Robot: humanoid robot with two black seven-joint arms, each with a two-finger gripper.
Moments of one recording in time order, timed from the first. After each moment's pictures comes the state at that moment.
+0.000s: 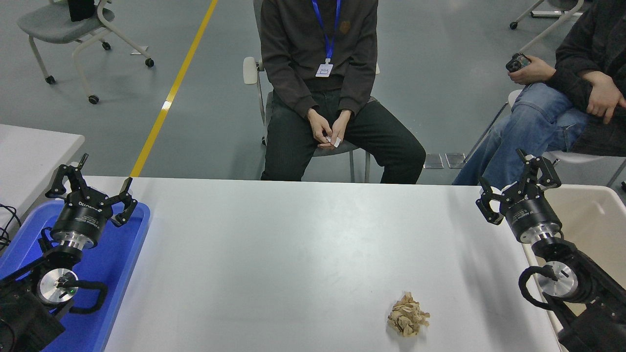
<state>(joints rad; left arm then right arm) -0.56 0.46 -0.57 -0.39 -0.24 -0.68 -0.61 0.41 -0.35 1.13 0.78 -0.39 0.23 0.37</state>
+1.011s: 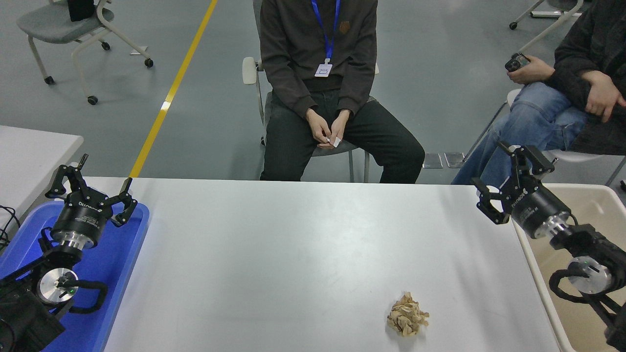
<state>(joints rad) -0.56 0.46 -0.57 -0.39 -0.24 -0.68 -0.60 0.47 -0.60 0.81 0.96 -0.44 0.33 0.30</state>
